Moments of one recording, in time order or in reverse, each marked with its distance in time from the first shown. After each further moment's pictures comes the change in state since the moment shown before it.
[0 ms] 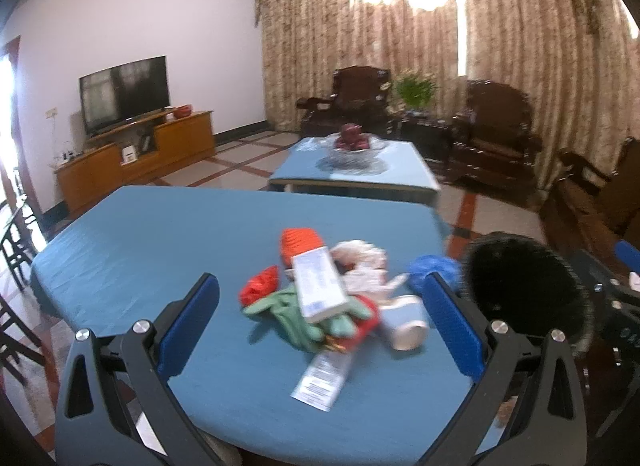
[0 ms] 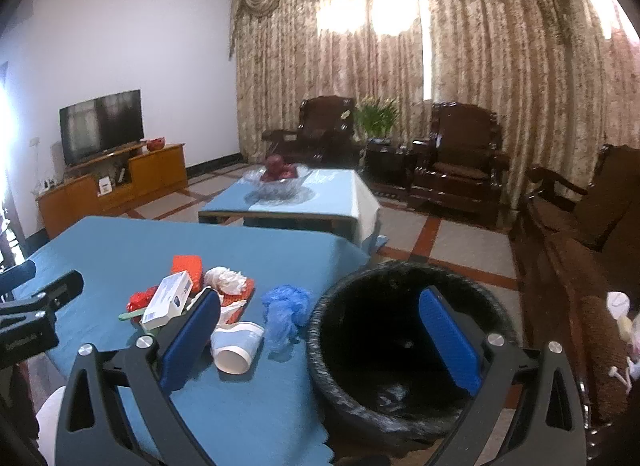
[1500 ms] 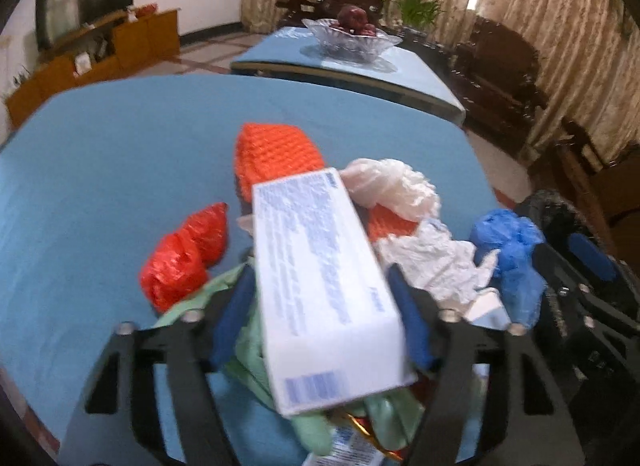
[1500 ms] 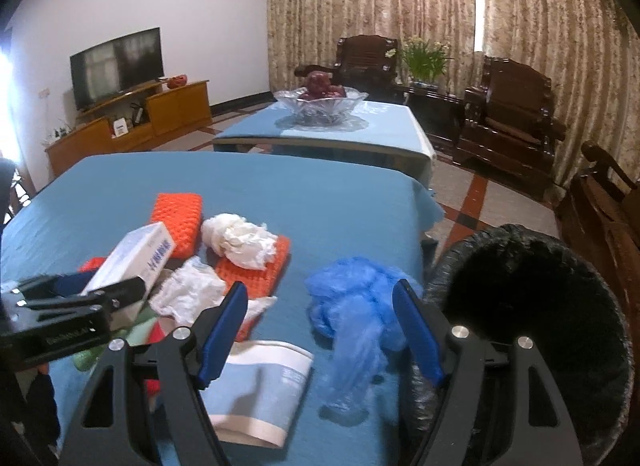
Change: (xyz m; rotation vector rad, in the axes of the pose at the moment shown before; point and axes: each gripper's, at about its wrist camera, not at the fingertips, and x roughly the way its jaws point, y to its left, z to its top) left arm 0.226 0.024 -0.028 -0.109 0.360 -0.201; right arm 0.203 0.077 -0.030 -0.083 0.209 0.098
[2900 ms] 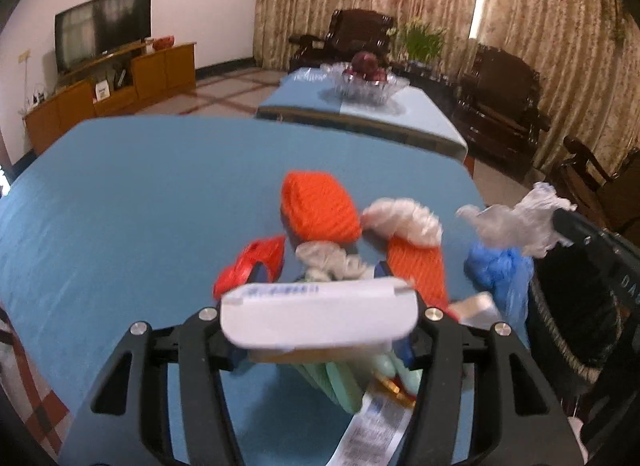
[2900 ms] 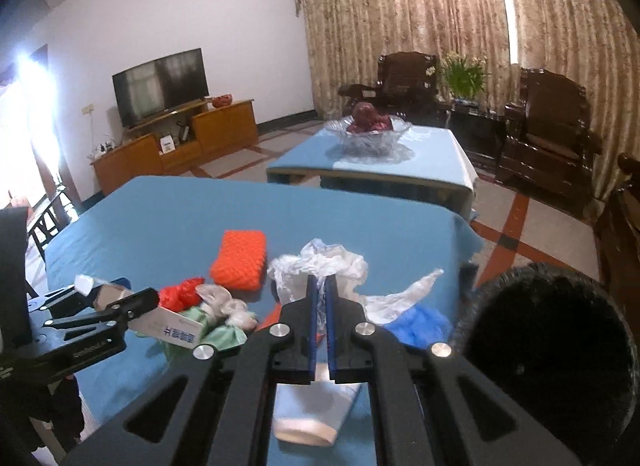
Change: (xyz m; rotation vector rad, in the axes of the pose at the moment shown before) left arm -0.064 0.025 -0.007 0.016 -0.126 0.067; right arm -0.050 0.014 0.021 -0.009 -0.051 0.169
